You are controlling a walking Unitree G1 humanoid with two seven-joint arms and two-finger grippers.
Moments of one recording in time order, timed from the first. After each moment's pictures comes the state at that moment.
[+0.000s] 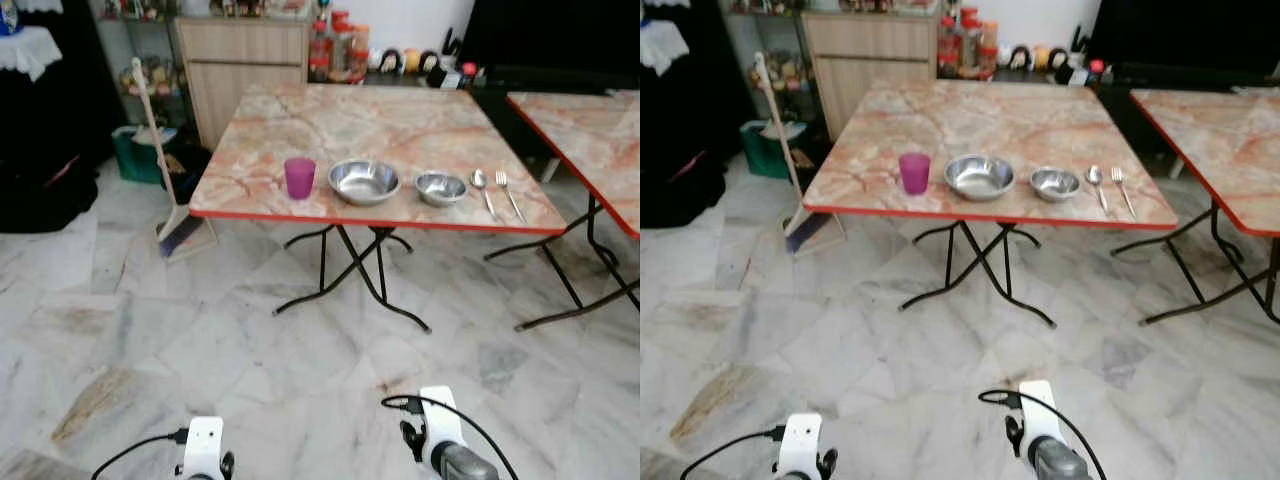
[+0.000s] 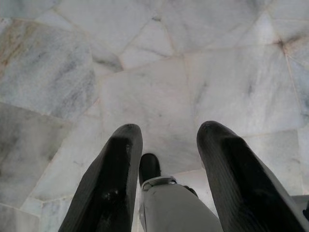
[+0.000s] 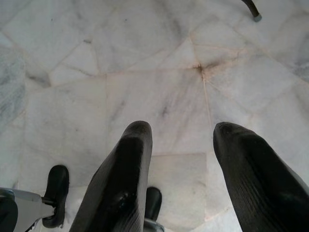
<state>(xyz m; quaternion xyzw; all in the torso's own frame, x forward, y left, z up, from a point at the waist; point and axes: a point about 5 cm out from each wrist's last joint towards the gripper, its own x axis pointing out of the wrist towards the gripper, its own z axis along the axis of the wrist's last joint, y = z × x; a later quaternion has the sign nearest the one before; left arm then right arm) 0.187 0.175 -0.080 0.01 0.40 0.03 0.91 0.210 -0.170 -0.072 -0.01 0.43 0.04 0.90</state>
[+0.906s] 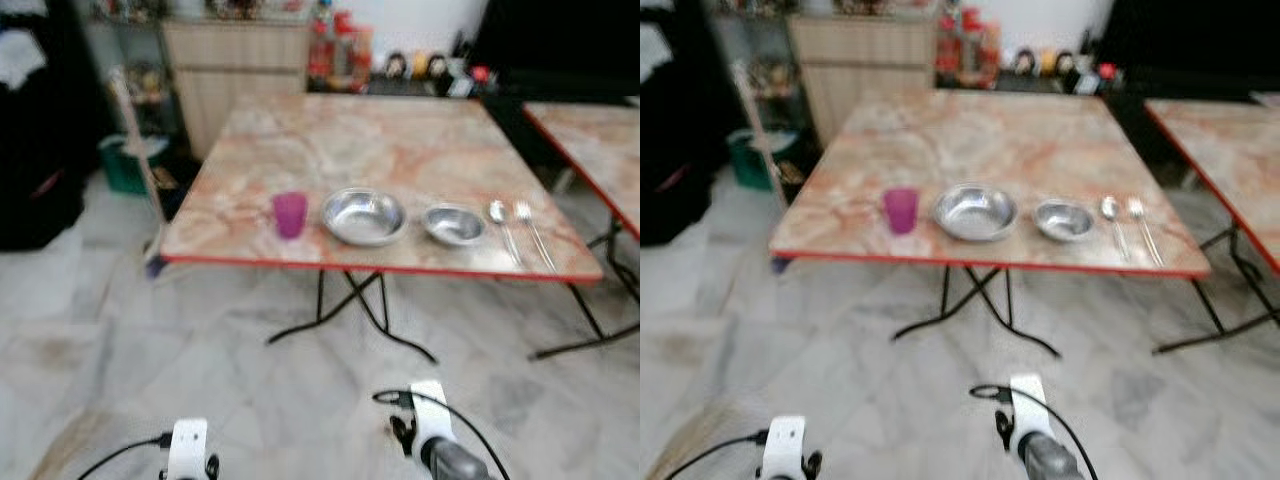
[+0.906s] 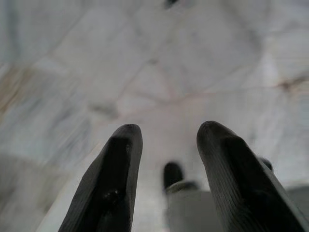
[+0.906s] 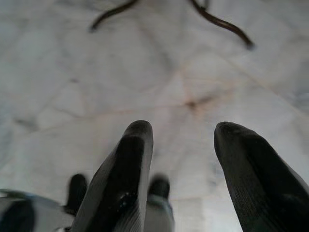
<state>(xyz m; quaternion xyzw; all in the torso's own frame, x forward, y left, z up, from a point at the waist) 0.182 0.185 -0.081 0.01 0.41 0.05 0.91 0.206 -0.165 -0.074 0.00 0.44 0.04 0.90</state>
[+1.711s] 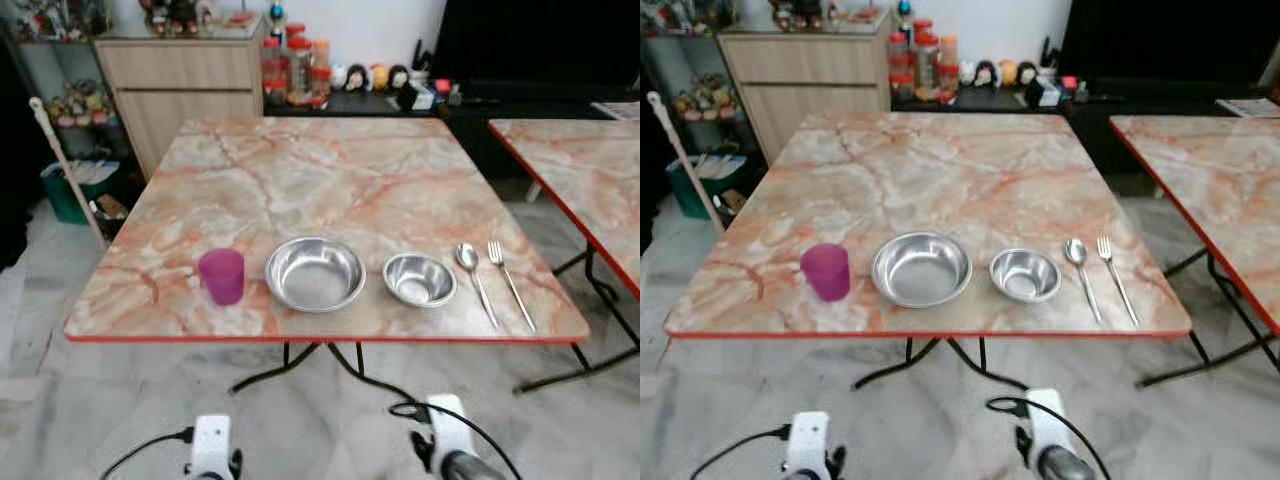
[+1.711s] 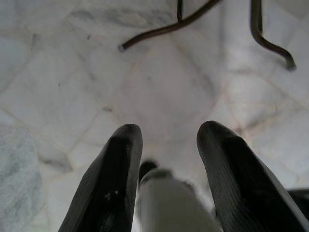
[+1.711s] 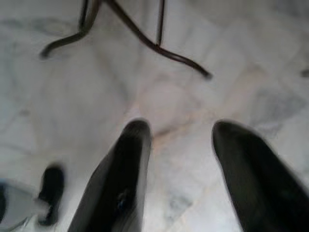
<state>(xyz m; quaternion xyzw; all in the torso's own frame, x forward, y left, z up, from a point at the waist) 0.186 0.168 -0.081 0.00 0.40 0.03 0.92 0.202 -0.177 -0.076 -0.02 0.45 0.03 0.89</state>
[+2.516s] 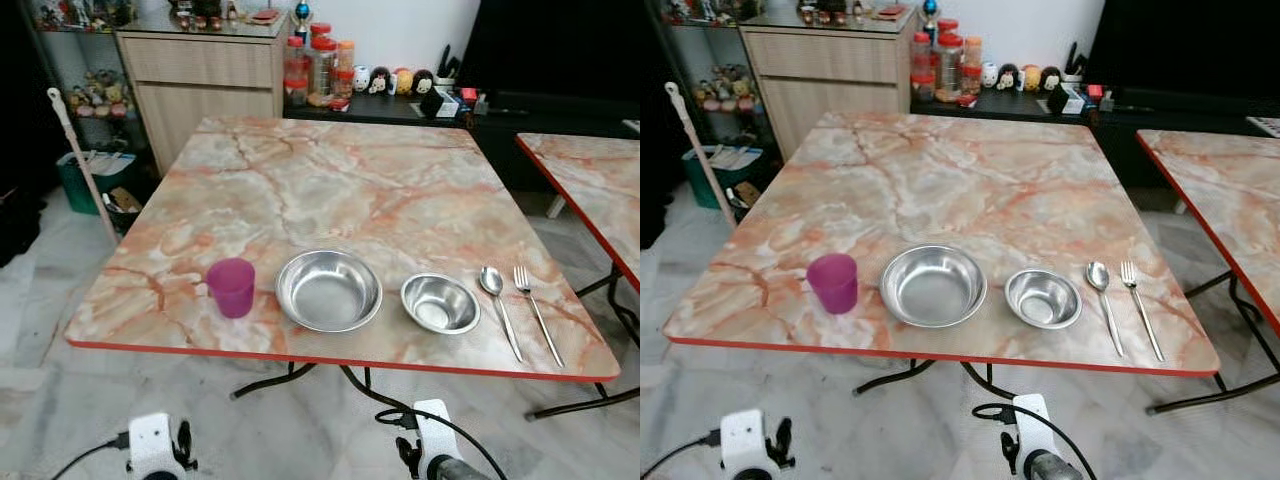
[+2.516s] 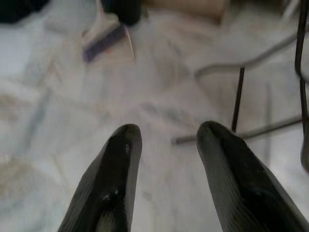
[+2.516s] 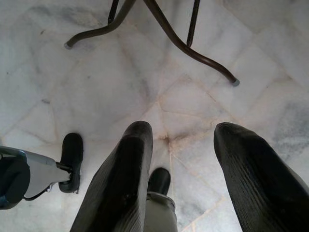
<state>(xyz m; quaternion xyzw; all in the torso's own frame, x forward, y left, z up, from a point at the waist) 0.181 0.226 -0.032 -0.01 0.15 0.16 0.97 0.195 -0.163 -0.080 -0.02 0.46 0.06 0.89</state>
